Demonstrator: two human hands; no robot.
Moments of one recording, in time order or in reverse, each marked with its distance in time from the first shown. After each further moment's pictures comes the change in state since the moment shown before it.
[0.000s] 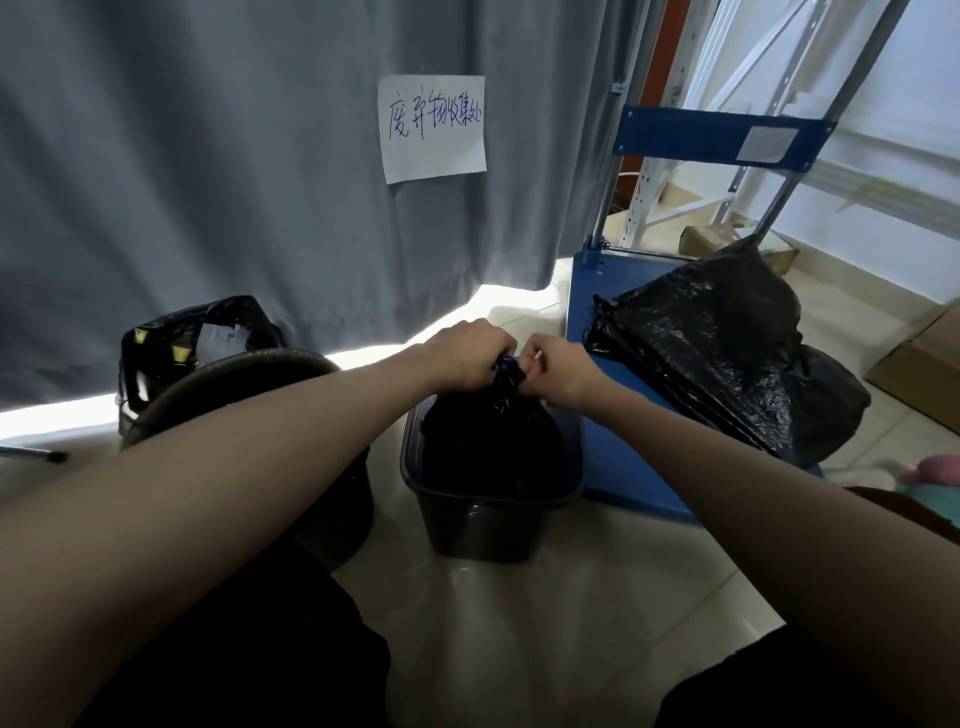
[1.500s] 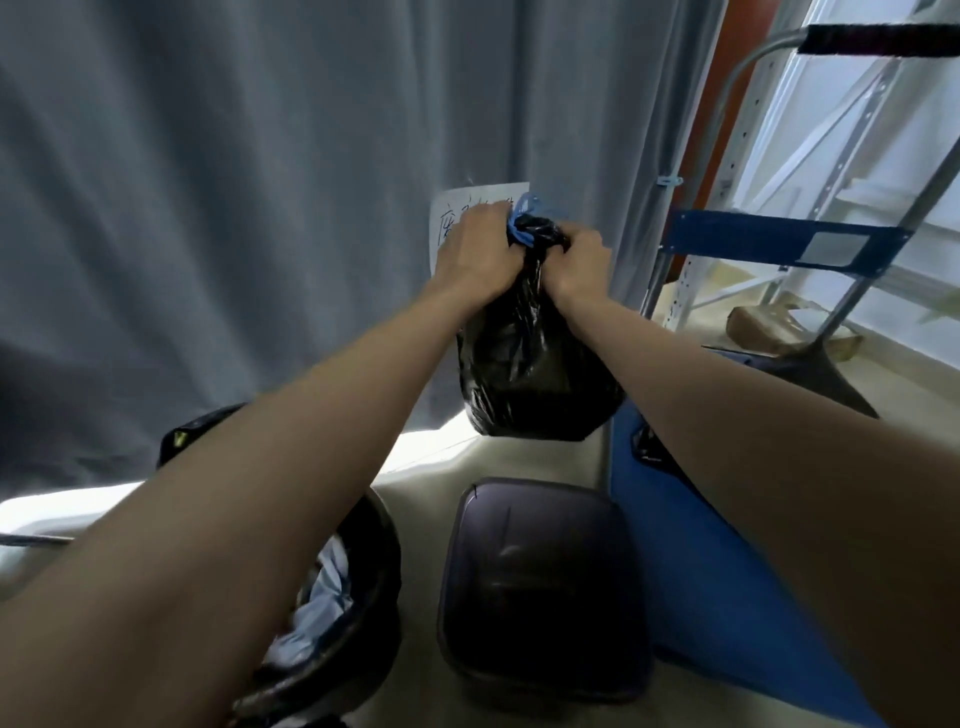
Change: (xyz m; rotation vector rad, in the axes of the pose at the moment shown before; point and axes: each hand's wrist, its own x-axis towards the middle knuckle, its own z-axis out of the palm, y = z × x) left_hand 0.109 -0.094 -0.179 -0.295 0.730 -0.278; right_hand 0.178 -0.149 -0.094 0.309 0.597 -0.071
